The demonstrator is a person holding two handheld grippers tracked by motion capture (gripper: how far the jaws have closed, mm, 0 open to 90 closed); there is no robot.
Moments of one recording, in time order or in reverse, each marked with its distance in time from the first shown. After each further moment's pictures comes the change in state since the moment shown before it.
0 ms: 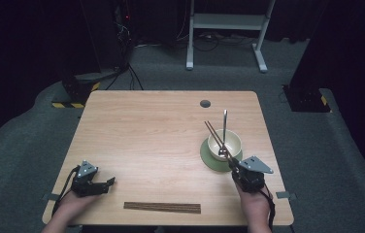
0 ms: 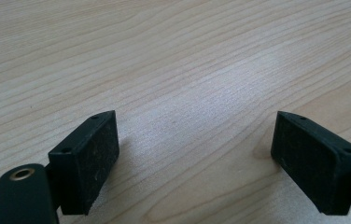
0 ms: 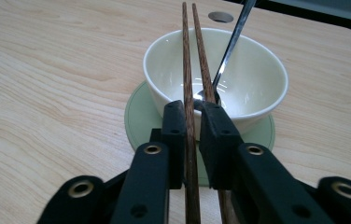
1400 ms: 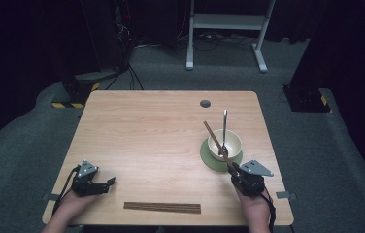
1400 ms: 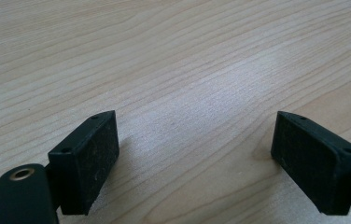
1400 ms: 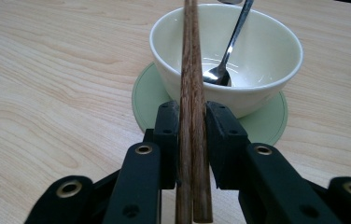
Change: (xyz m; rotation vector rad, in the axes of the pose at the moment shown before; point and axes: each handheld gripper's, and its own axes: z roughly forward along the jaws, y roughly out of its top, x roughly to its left) left arm 0.000 0.001 0.001 0.002 -0.003 0.004; right arm 0.000 -0.013 0.000 0.039 0.033 0.026
